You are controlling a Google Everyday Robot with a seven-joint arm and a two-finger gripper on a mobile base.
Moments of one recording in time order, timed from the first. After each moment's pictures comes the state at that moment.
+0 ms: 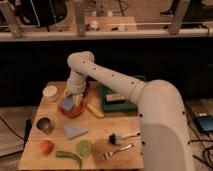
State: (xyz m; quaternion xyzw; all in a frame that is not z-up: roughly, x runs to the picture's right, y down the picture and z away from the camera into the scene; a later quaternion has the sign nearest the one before) arm -0.180 0.080 0.790 -0.32 -0.34 -0.36 0.81
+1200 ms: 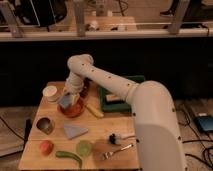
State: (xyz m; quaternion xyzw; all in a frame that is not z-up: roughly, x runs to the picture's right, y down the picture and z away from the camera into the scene) arm -0.205 0.065 0.820 -0.30 -0.34 -0.29 0.84
